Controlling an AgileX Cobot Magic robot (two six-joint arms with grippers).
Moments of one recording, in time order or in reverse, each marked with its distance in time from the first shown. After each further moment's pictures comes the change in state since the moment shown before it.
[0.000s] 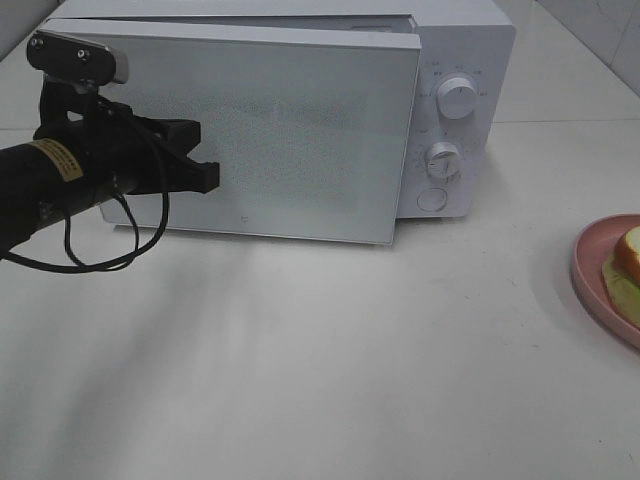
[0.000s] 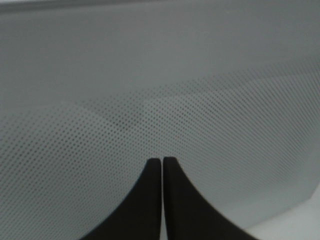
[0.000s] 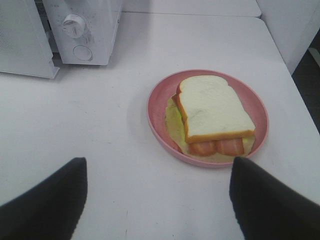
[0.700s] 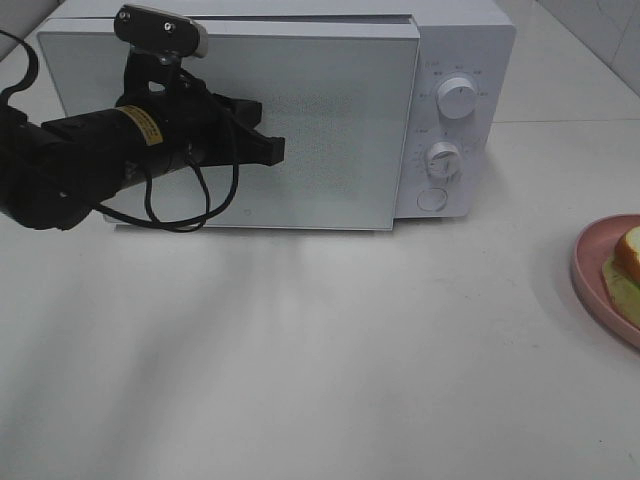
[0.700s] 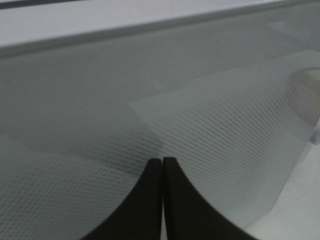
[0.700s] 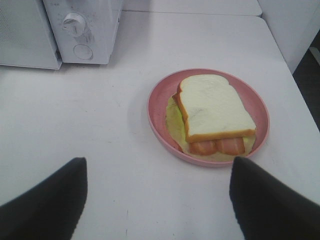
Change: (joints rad) left arm -0.070 0.118 -0.225 -0.008 0.121 0.000; right arm 0.000 0.000 0.003 0.001 0.000 0.000
